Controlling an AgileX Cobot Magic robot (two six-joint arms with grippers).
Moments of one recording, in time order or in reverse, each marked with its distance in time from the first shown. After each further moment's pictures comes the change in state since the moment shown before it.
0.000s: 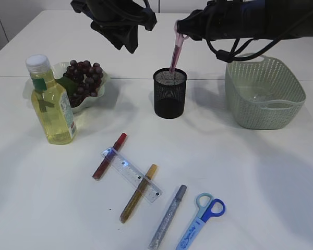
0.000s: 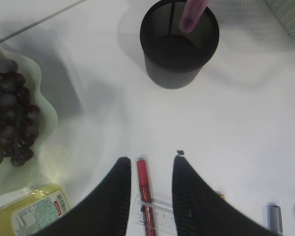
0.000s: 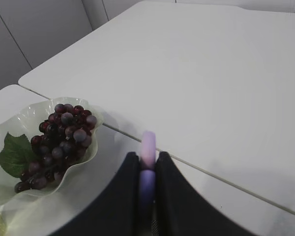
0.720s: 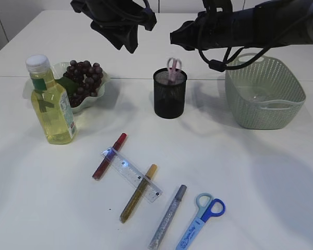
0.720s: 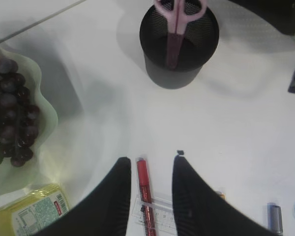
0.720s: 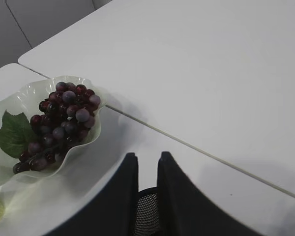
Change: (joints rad) left arm 0.000 0.000 0.000 0.001 0.000 0.000; right arm 0.029 0.034 -0.001 -0.028 -0.013 0.000
